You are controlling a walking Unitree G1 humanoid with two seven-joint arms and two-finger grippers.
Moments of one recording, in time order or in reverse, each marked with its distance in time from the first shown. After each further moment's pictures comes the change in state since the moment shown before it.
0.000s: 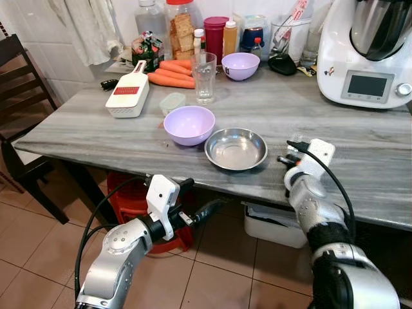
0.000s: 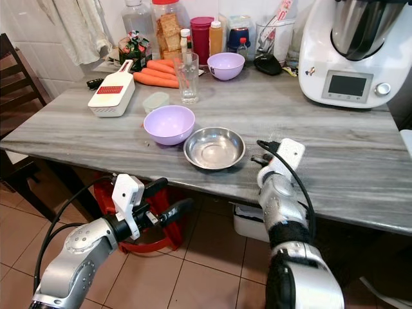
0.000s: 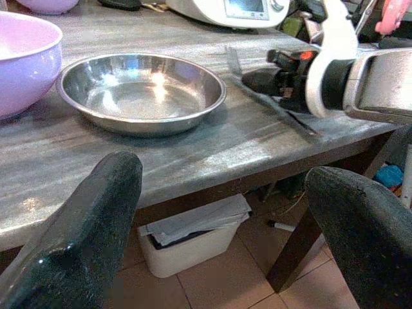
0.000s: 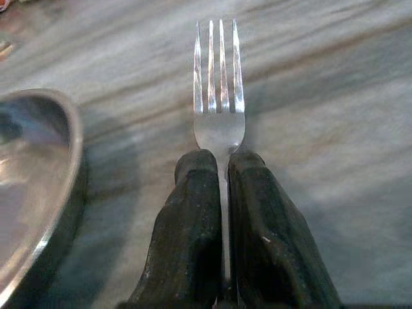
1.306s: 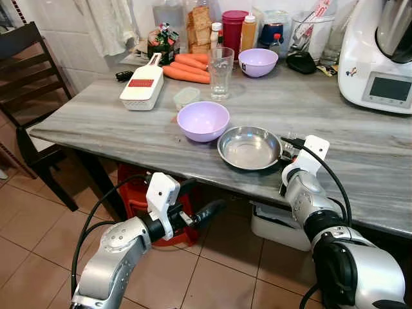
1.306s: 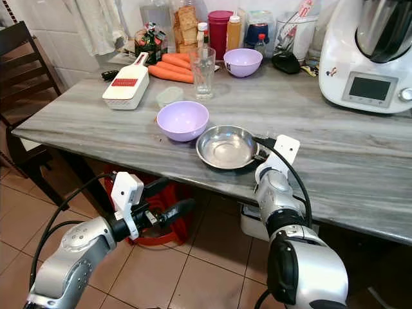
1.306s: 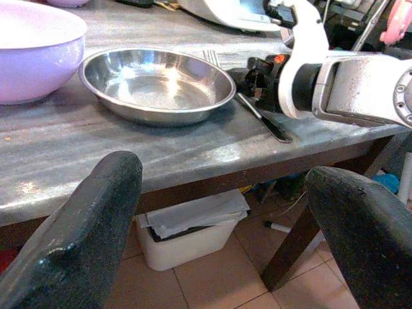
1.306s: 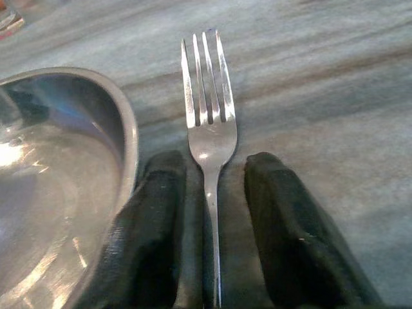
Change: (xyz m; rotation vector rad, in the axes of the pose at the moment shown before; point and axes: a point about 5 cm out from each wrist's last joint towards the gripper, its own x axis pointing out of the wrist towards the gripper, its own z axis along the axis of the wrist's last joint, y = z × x) left arm 0.000 -0.003 0.007 -0.020 0.005 -0.039; right arm 0.007 -0.001 0.003 -0.035 -0.022 -0.047
